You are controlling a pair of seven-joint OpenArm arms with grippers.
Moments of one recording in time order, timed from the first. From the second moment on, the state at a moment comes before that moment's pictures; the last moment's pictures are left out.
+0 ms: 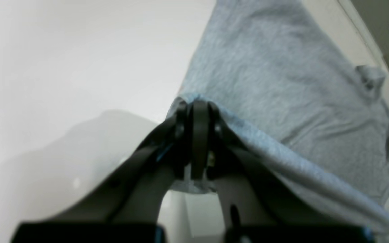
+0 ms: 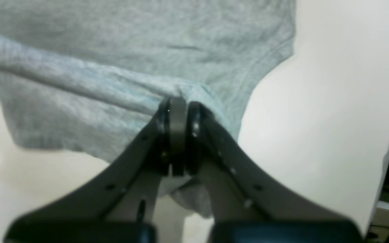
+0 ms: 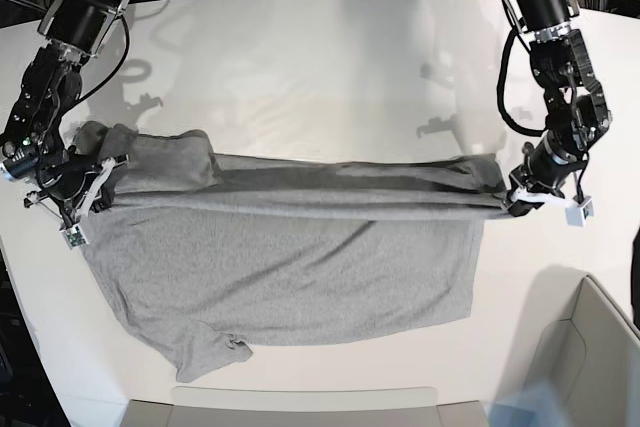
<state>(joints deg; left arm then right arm) -5.6 -15.1 -23.3 83.4 -42.5 1.7 49.9 12.4 18.6 23.2 88.8 14.6 44.1 -65.6</state>
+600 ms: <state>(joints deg) -16.3 -14.9 -14.6 71.6 -29.9 1.9 45.3 20.8 19.5 18.7 74.9 14.0 44.1 -58.9</state>
